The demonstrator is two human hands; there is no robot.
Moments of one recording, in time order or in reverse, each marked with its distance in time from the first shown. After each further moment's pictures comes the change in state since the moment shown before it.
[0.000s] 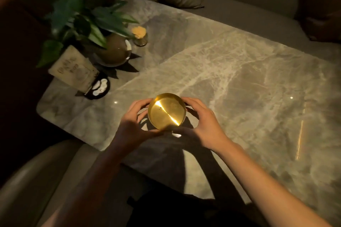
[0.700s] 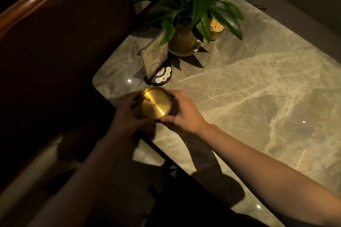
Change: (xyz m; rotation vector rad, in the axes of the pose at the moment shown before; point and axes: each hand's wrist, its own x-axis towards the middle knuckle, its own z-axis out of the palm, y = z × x) left_hand -0.040 -0.160 -0.167 -0.019 0.276 -0.188; right_hand 0.132 -0.039 0.220 -0.296 -0.318 -0.106
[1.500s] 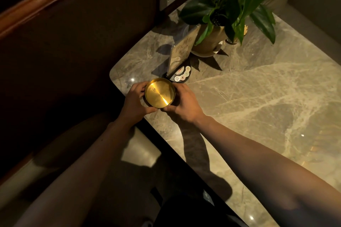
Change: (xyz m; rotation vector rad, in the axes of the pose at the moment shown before) left_hand 0.032 -0.048 -0.018 0.020 0.108 -0.016; right_hand 0.050 -0.008 0.045 -0.094 0.026 0.032
